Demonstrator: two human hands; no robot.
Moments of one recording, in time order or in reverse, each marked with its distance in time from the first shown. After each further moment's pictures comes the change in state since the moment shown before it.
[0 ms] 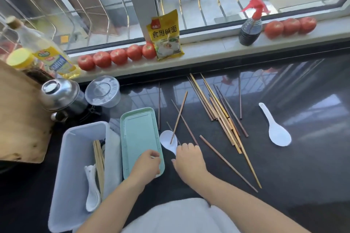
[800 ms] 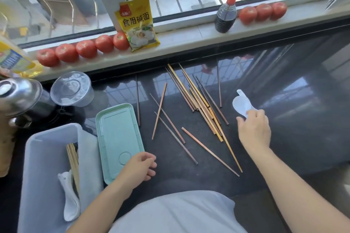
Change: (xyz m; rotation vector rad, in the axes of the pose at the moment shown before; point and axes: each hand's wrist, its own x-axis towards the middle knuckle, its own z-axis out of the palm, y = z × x) left_hand 0.004 -0.006 0.021 -0.029 -0.191 0.017; right_hand -0.039 0.225 -0.010 0.274 0.389 0.750
